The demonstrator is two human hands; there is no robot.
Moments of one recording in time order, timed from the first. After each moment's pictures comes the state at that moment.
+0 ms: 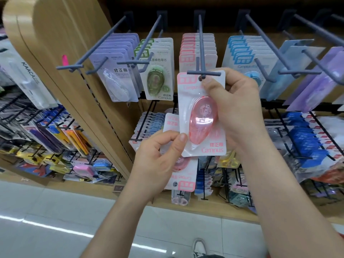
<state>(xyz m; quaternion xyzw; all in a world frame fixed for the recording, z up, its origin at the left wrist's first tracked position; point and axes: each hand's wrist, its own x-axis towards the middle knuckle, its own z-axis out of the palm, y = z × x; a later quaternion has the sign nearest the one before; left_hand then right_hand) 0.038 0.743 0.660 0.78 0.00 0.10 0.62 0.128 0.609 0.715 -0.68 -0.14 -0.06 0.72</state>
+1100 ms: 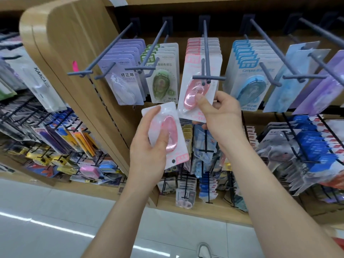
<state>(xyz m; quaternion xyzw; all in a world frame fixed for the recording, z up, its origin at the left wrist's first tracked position) 0.056 0.759 0.648 0.76 0.11 0.23 0.60 0.154 0.626 0.672 -0.73 -0.05 -0.04 0.68</state>
